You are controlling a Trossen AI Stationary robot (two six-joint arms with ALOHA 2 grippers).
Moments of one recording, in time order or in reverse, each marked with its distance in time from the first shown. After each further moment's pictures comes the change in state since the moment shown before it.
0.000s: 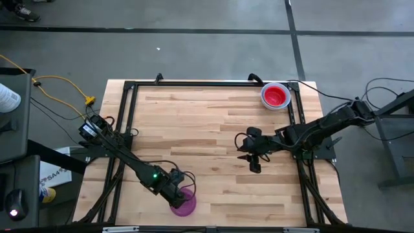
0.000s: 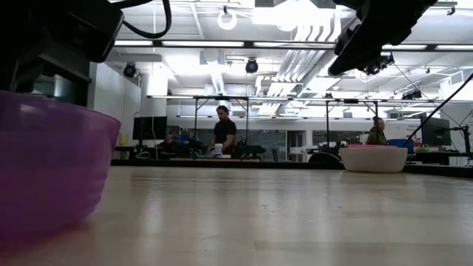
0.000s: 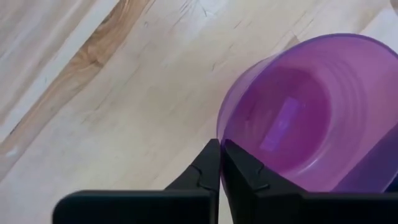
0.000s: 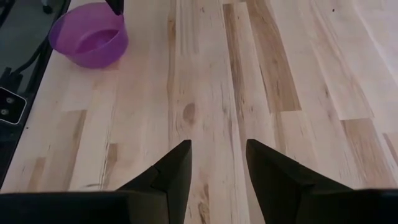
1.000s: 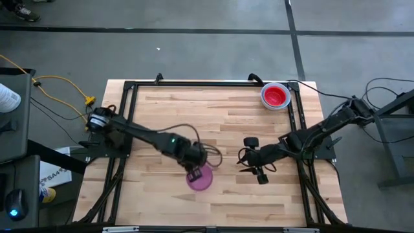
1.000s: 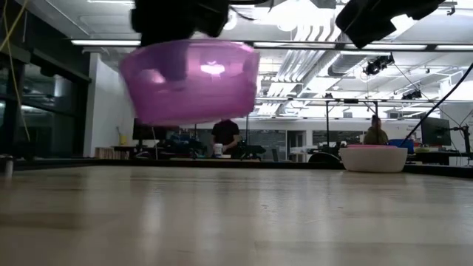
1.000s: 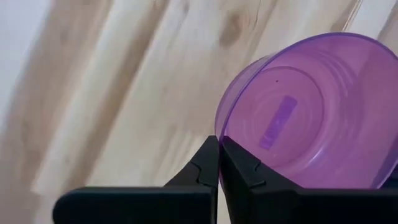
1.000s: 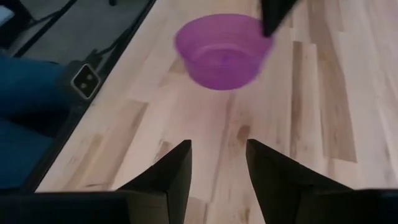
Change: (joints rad) left arm 0.368 0.001 0.252 -0.206 0.028 0.657; right arm 0.135 0.000 0.000 0.107 -0.053 -0.163
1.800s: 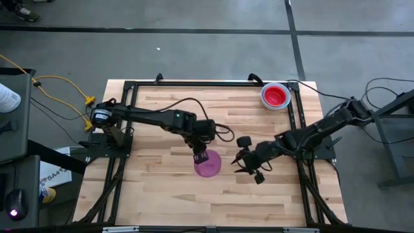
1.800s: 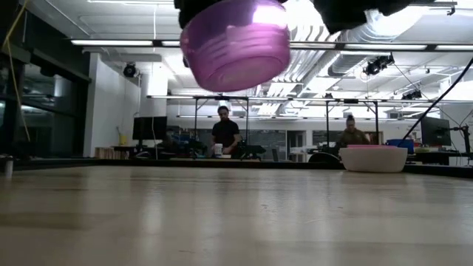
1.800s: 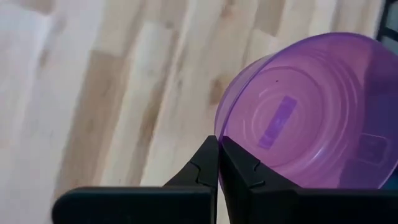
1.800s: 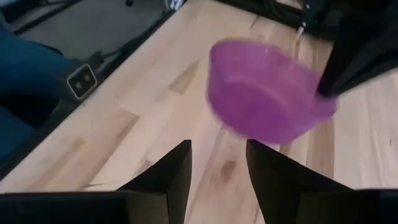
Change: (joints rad) left arm 0.216 0.028 0.165 -0.039 0.197 0.341; right arm -0.043 0.050 0.028 0.104 -0.068 -0.258
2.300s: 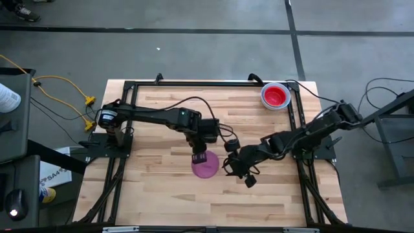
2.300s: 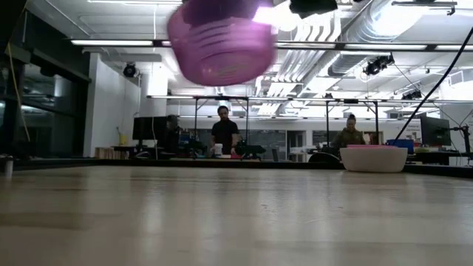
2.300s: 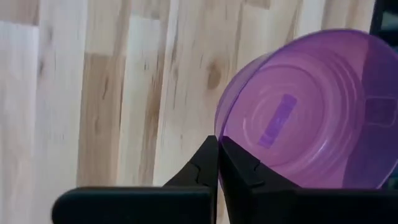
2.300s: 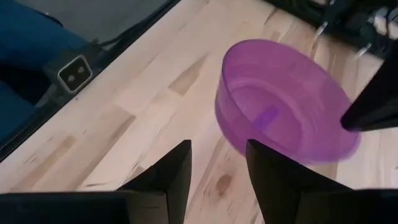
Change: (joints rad) left arm 0.011 0.067 0.151 -0.177 0.037 0.171; right arm -0.023 0.203 0.248 -0.156 -0.039 -0.097
